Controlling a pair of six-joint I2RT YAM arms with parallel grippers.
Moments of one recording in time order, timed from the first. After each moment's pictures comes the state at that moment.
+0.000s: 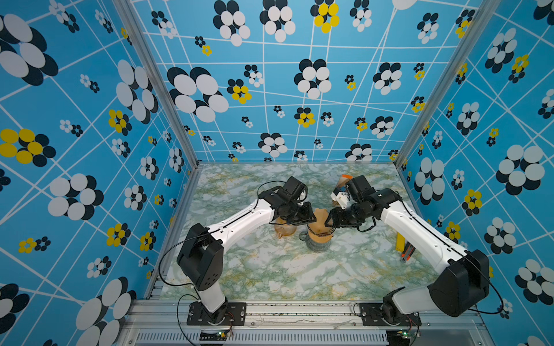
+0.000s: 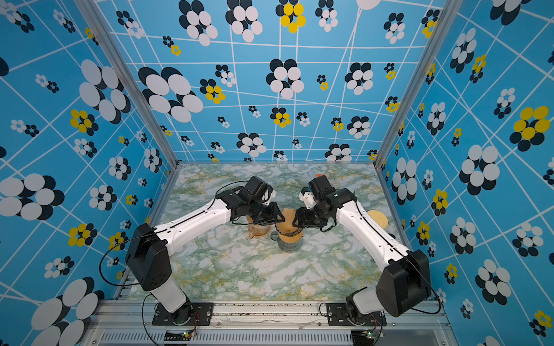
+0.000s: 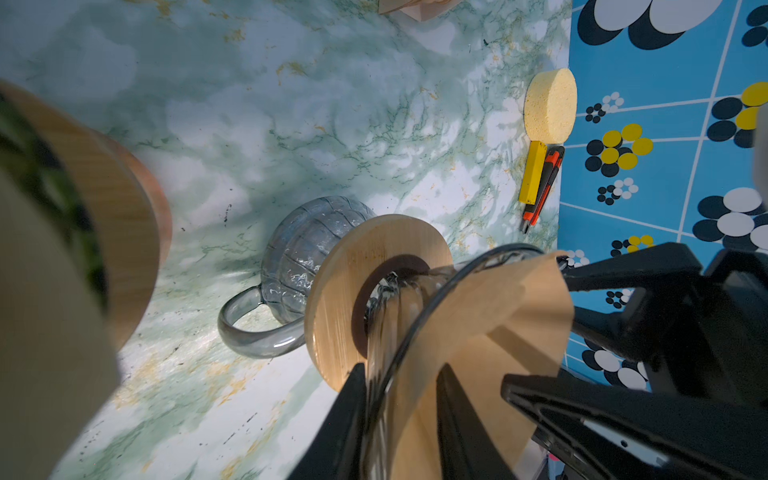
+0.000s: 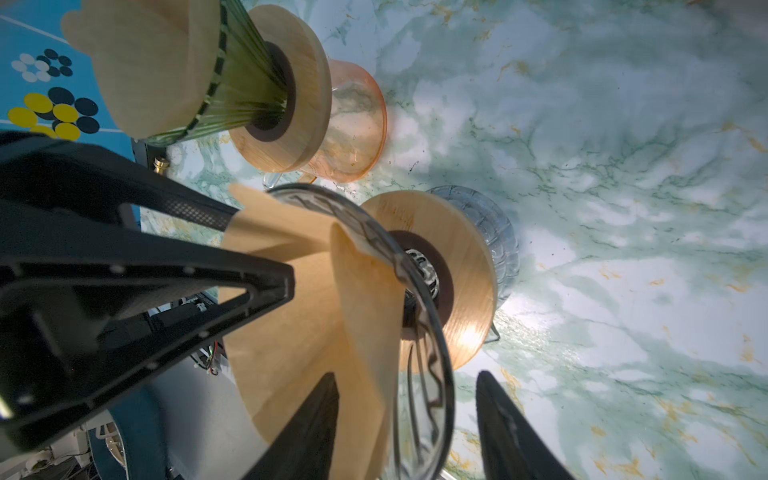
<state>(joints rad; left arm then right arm) -0.73 1.72 1.43 -0.64 0.42 -0.78 0.44 1.45 1.27 -1.01 -0.36 0.27</state>
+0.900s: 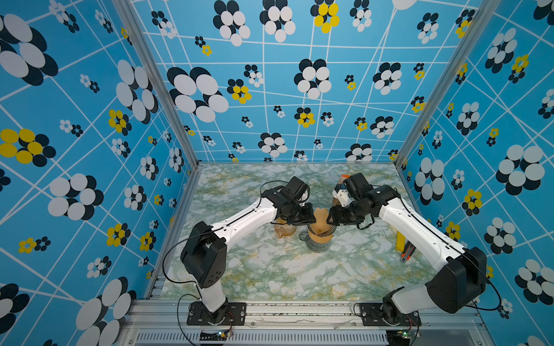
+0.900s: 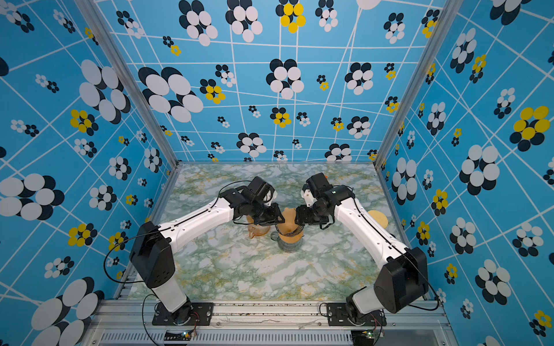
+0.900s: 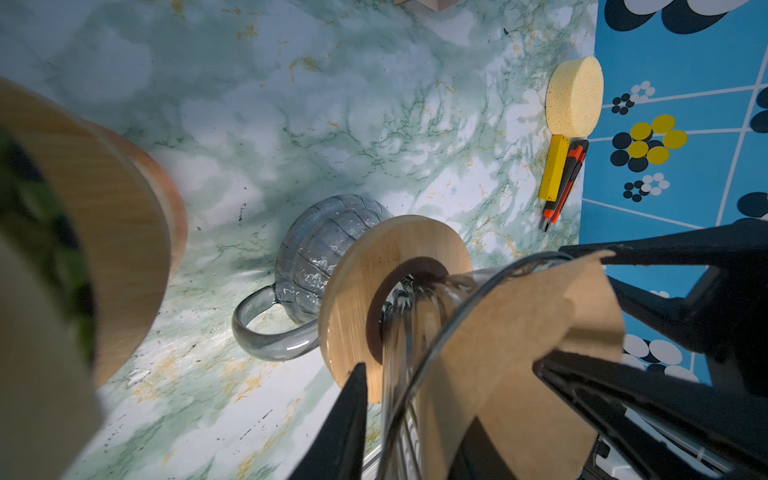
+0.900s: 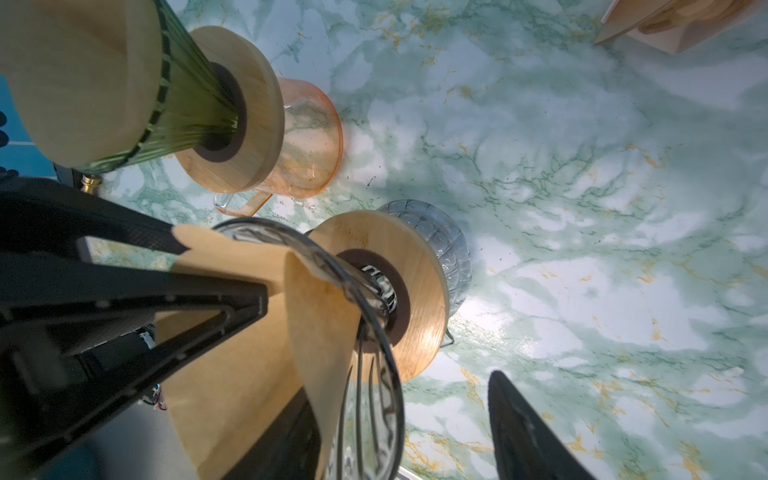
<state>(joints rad) -0.74 1.74 1.46 -0.69 0.39 -0.75 0.46 1.48 1.33 -1.05 -0.23 0.27</state>
